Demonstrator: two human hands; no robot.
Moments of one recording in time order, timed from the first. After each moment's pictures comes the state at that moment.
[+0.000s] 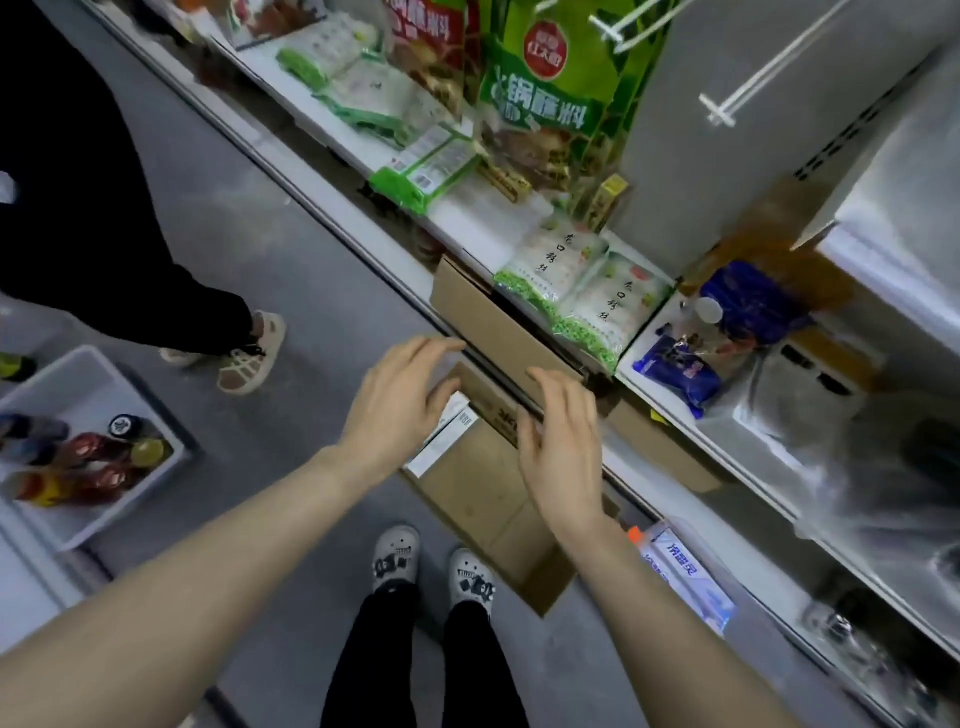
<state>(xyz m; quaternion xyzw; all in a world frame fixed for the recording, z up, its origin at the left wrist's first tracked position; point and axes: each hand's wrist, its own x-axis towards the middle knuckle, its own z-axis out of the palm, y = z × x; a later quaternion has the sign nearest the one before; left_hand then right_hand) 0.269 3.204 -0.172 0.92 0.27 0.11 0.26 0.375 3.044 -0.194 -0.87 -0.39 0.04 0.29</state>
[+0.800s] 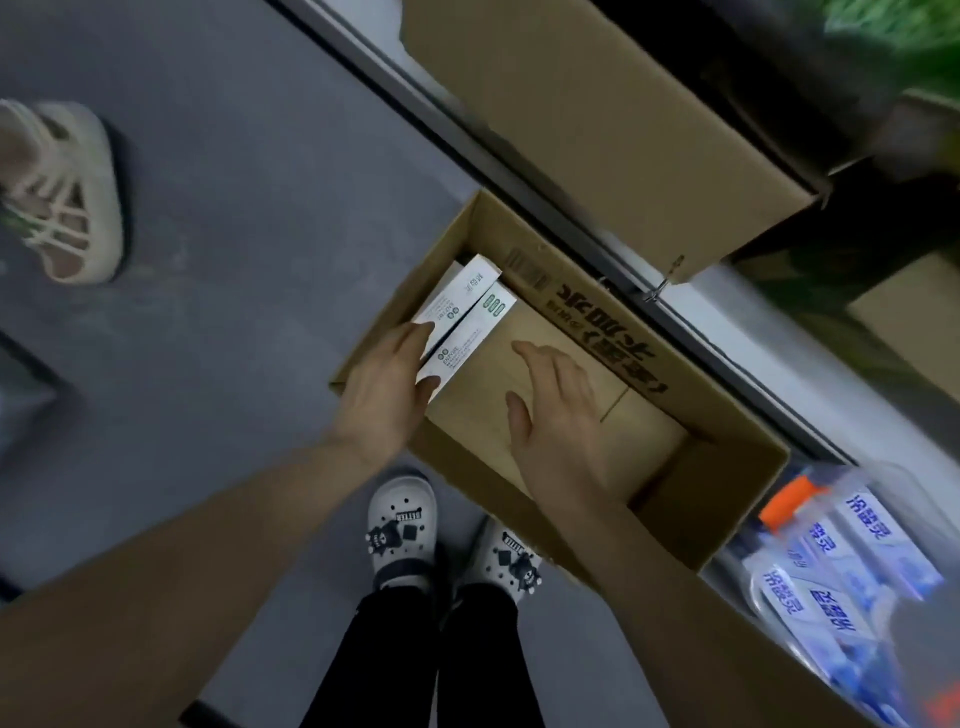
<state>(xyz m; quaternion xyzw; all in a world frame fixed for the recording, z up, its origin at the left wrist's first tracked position) 0.252 3.238 -0.625 0.88 0.33 -0.13 0.32 0.346 3.078 -0.607 -0.89 -0.32 0.21 0.24</state>
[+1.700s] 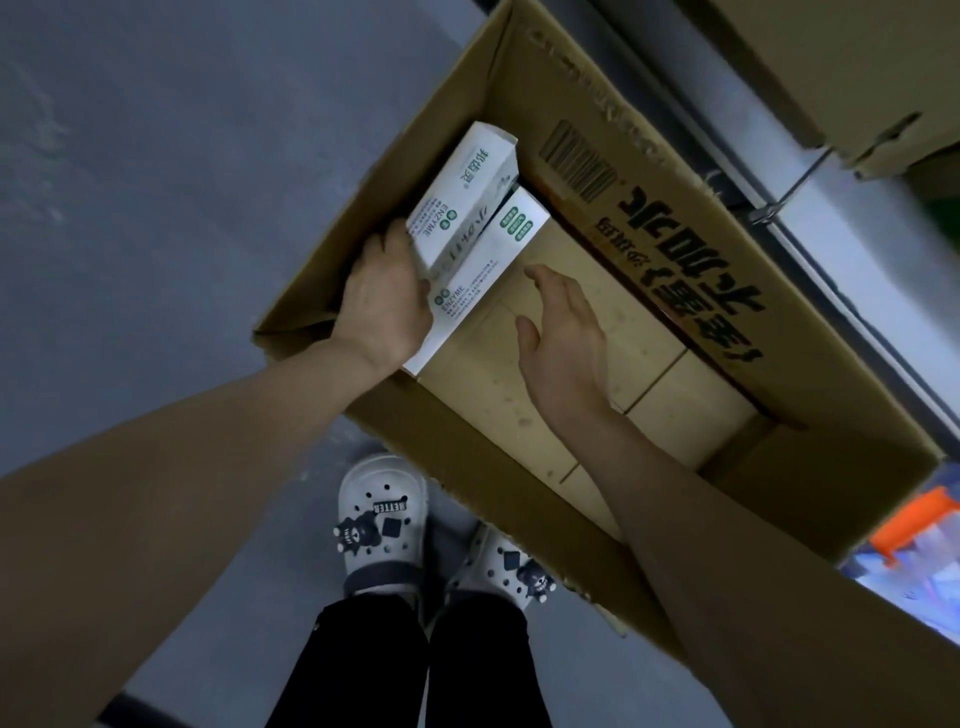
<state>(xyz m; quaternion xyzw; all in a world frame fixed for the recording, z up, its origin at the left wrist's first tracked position) 0.275 3.249 -0.783 0.83 0.41 -0.16 0.33 0.362 3.091 -0.786 -0.89 -0.30 0.26 0.23</state>
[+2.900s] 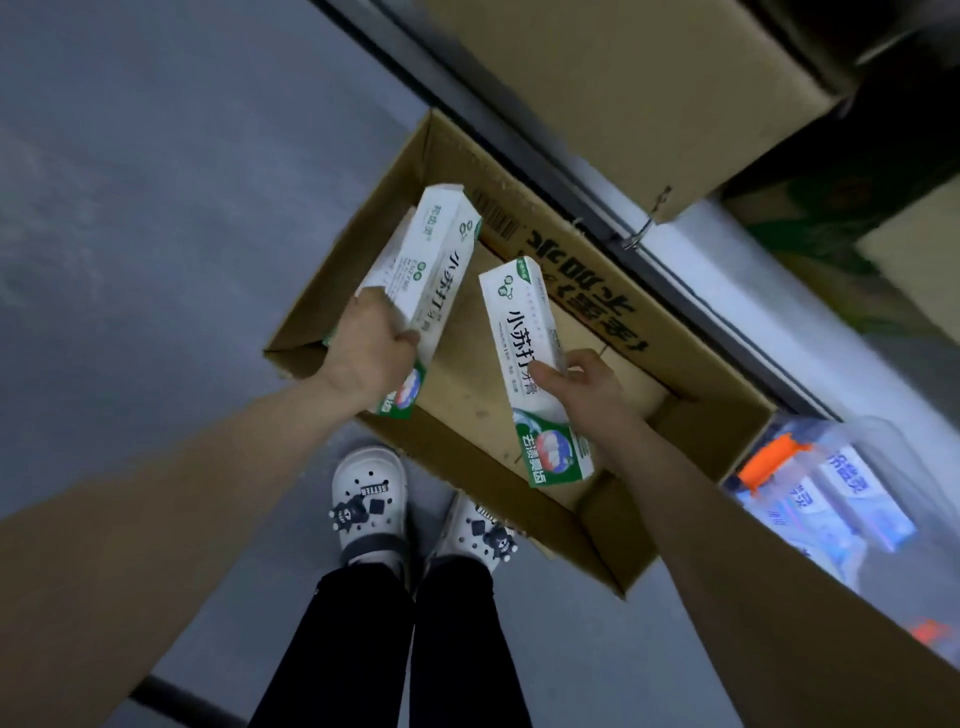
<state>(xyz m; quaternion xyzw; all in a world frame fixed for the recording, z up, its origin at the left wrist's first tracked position) 0.292 3.223 -0.661 0.75 0.48 -0.23 0.40 0.403 3.016 -0.668 -0.80 0.08 0.52 0.28</state>
